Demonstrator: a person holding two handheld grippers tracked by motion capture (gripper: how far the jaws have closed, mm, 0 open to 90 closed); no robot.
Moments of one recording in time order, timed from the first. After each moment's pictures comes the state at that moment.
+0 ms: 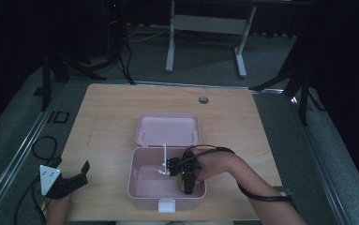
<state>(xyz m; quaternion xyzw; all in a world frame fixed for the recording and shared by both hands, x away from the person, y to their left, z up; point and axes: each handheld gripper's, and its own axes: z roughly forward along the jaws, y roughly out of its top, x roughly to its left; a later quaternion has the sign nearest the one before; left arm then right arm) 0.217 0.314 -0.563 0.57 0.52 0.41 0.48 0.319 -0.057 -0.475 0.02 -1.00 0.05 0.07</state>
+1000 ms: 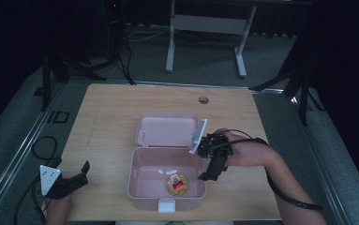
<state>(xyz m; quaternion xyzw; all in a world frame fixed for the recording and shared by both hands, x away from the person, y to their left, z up) 0.217 0.313 -0.563 0.57 0.52 0.41 0.47 0.318 -0.133 -0.375 -0.01 -0.99 -0.13 0.01</state>
